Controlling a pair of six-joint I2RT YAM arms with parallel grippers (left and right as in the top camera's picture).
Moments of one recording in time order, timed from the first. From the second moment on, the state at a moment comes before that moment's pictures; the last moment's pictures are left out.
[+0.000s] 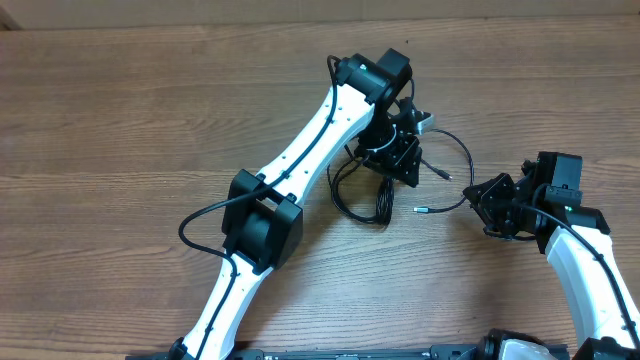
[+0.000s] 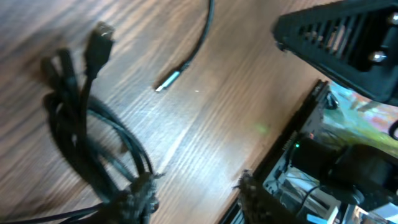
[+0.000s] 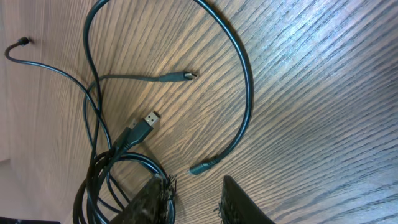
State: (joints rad) left arm -0.63 2.43 2.38 -1.50 0.63 0.02; right arm -0.21 1.29 0.72 -0.56 -0.43 0.72
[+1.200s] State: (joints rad) left arm -0.44 2.43 2.38 -1.63 0.46 -0.16; right arm 0.22 1.30 0.72 -0.24 -0.49 0.65
